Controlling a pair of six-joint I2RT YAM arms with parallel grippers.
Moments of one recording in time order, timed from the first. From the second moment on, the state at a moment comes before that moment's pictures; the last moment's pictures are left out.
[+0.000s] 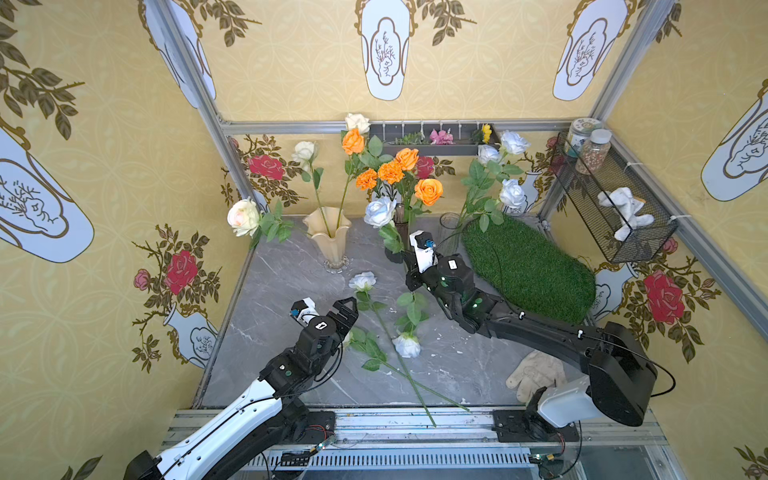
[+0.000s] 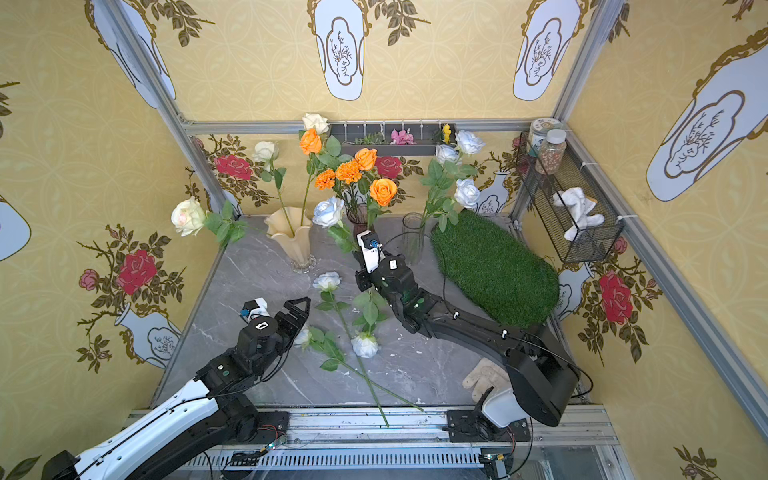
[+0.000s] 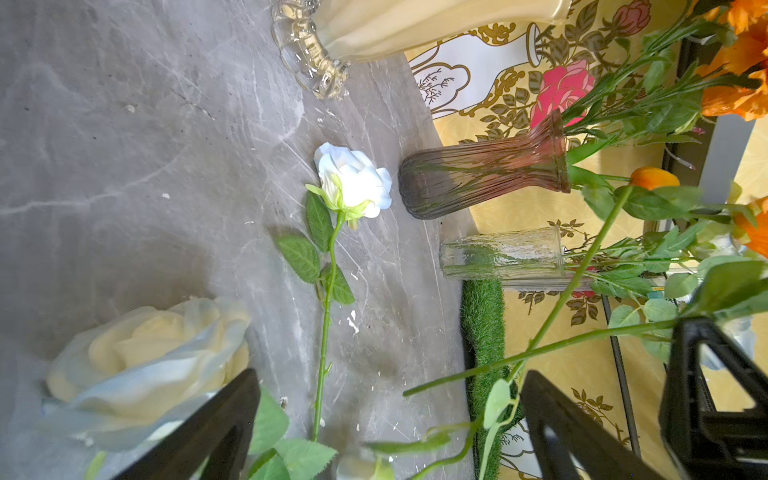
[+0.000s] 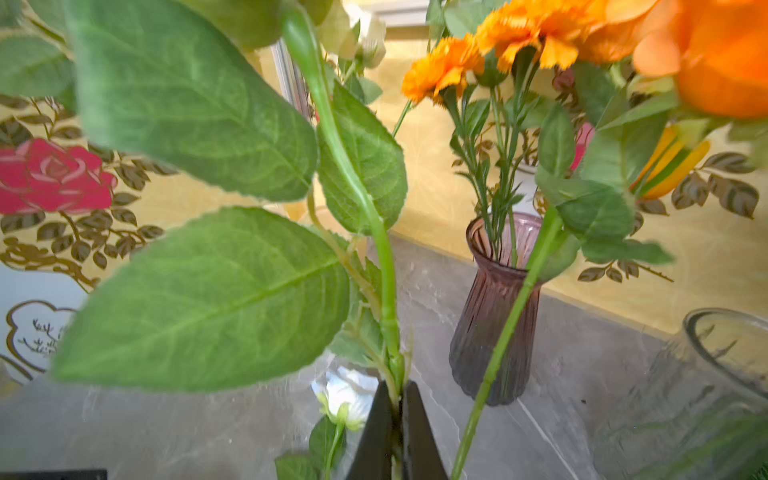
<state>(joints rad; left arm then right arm) -0.69 0.65 0.36 -0.19 -0.35 -1.34 0.80 1.47 0.96 0.42 0.20 0.05</state>
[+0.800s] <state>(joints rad) -0.69 0.66 0.36 -0.18 -0.35 -1.33 0.76 1.28 1.05 0.57 0.21 -0.01</state>
